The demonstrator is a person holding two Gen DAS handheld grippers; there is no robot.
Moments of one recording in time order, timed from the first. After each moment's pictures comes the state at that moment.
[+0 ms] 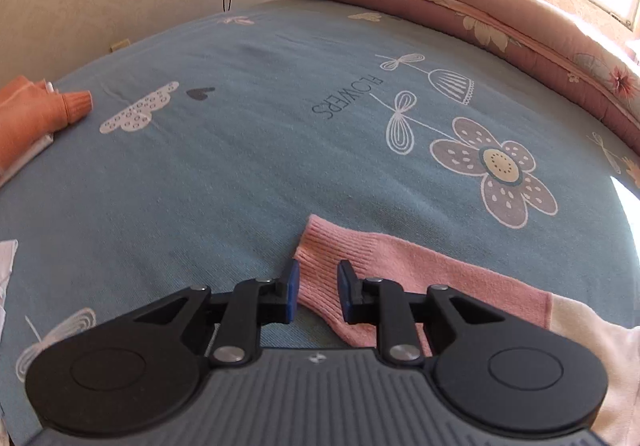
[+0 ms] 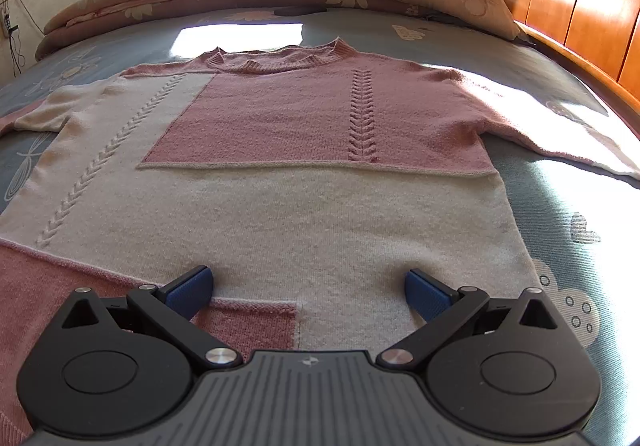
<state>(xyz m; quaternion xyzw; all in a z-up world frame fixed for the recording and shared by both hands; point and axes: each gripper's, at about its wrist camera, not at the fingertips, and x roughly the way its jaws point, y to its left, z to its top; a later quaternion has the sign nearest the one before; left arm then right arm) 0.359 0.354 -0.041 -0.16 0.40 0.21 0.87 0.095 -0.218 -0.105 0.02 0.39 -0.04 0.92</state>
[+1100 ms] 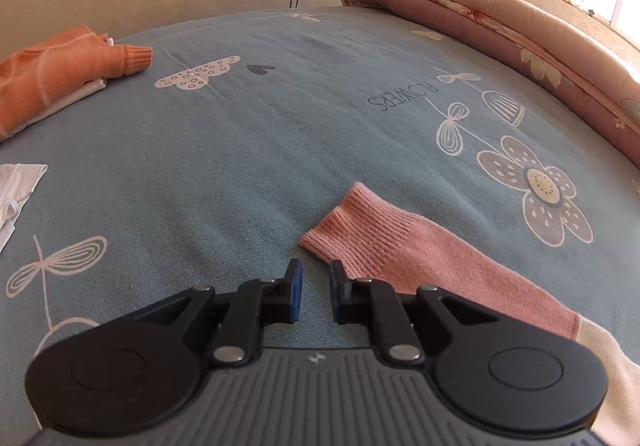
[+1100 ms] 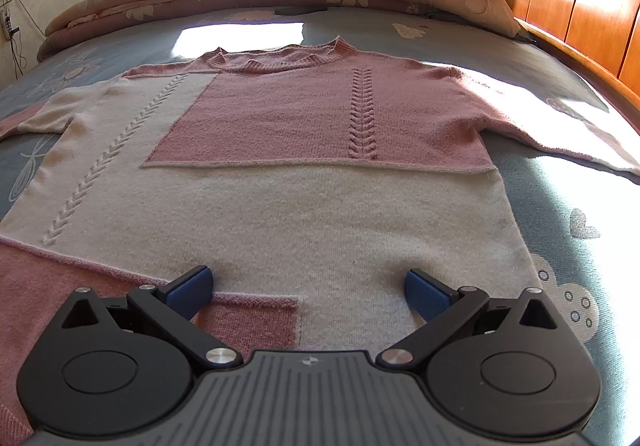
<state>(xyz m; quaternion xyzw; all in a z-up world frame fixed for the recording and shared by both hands) 0.340 0.333 -0.062 -0.18 0.36 0.29 0.87 0.091 -0.218 -0.102 0.03 0.39 -0.04 0.92</state>
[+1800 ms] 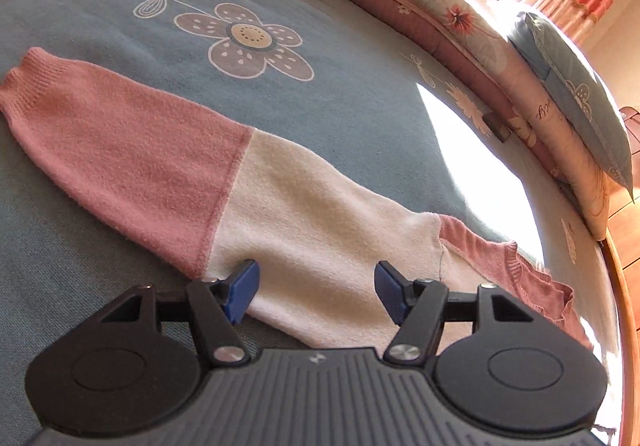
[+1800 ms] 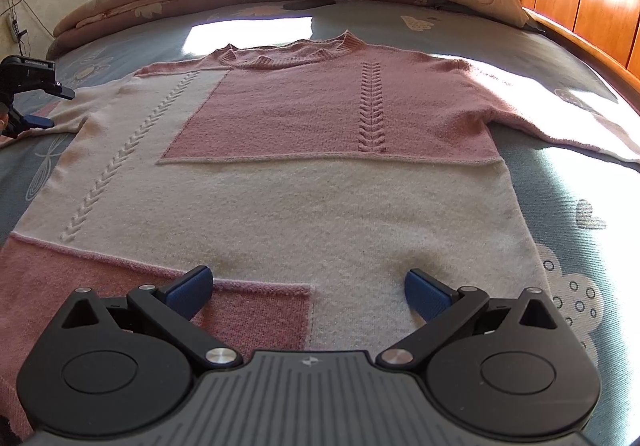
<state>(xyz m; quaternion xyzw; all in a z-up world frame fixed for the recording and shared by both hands) 0.345 0.191 -0.076 -0.26 0.41 0.00 0.87 0.086 -0.220 -0.097 0.05 0.40 -0.02 0.92</state>
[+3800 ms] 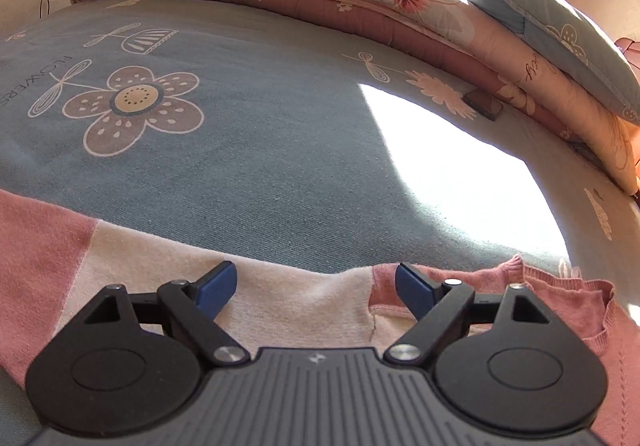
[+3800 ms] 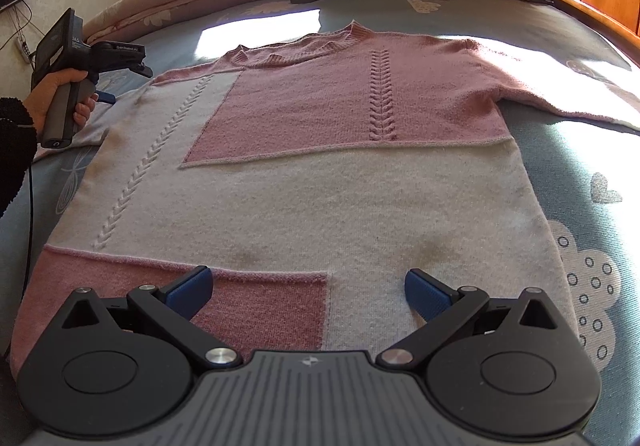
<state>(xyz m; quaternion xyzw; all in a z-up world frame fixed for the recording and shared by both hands) 0.424 0.083 -0.068 -0.14 0.39 -0.01 0.91 0.080 -0.229 -0.090 0.10 0.41 0.01 0.91</state>
